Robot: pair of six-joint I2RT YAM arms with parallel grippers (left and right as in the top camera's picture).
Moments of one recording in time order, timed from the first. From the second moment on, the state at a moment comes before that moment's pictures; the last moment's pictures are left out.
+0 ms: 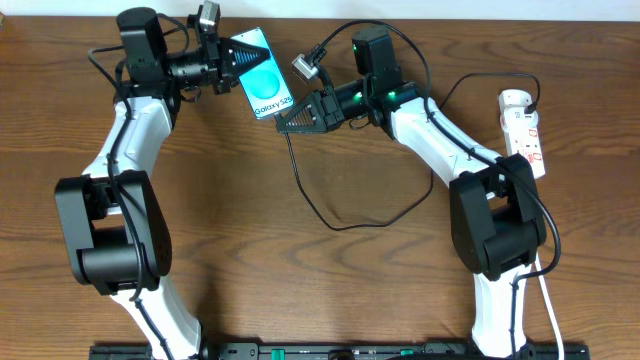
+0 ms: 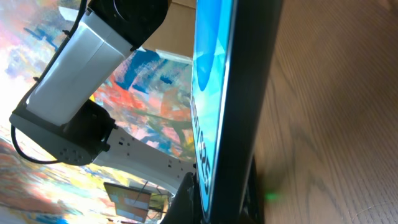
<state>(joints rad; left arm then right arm) 0.09 1.98 1.45 0.14 1.39 -0.96 0.42 2.16 1.65 -0.06 -1.51 0.67</state>
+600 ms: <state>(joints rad) 0.09 1.98 1.45 0.14 1.39 -0.98 0.42 2.16 1.65 -0.06 -1.52 0.65</state>
